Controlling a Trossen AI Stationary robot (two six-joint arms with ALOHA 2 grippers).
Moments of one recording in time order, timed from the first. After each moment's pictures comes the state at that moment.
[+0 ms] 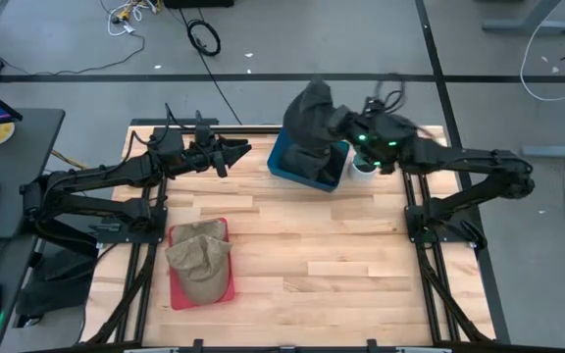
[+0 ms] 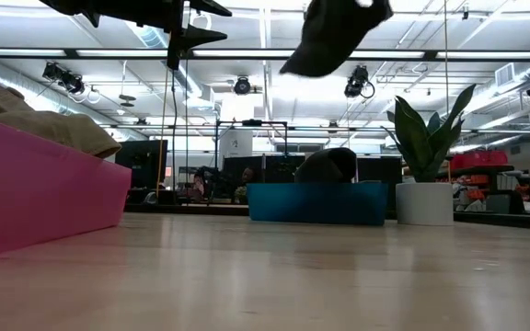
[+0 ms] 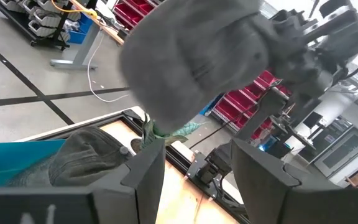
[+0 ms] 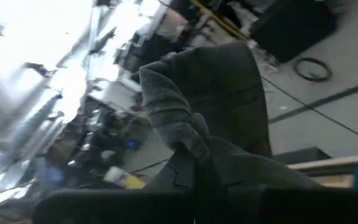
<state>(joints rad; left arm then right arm) 0.31 0.99 0.75 0.26 -0.05 -0.62 -0.11 1.25 1.29 -0.04 0.71 1.00</state>
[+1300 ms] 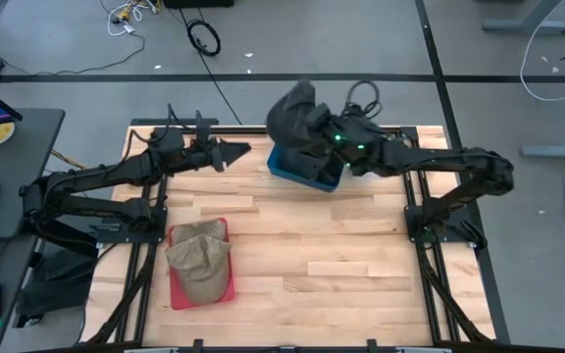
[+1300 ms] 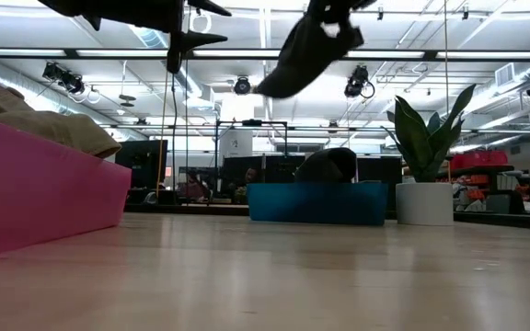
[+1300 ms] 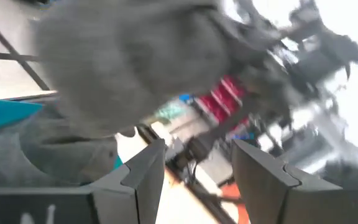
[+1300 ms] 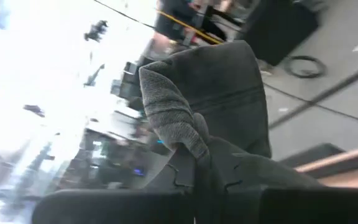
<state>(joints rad) 0.34 0.99 0.75 0.23 0.06 -0.79 -0.14 1.46 1.29 0.13 0.80 1.15</state>
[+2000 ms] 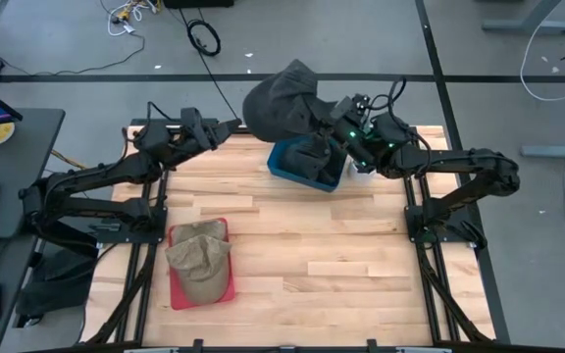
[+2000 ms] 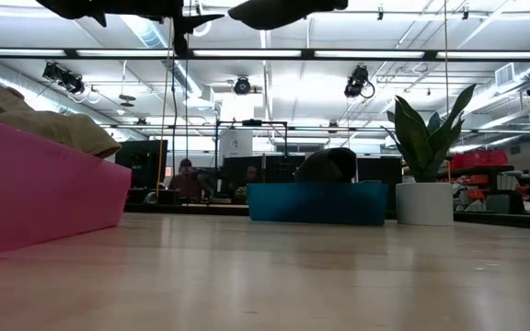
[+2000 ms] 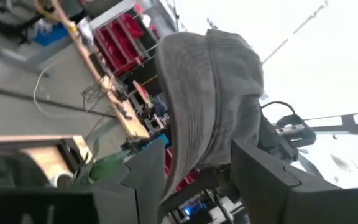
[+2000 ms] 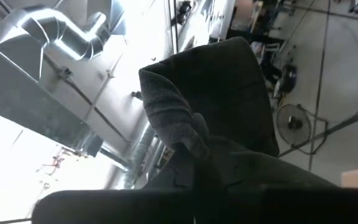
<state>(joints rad) 0.39 0.99 0.75 0.50 -0.03 -1.03 -0.10 1.40 1.29 0.49 0.57 1.12</state>
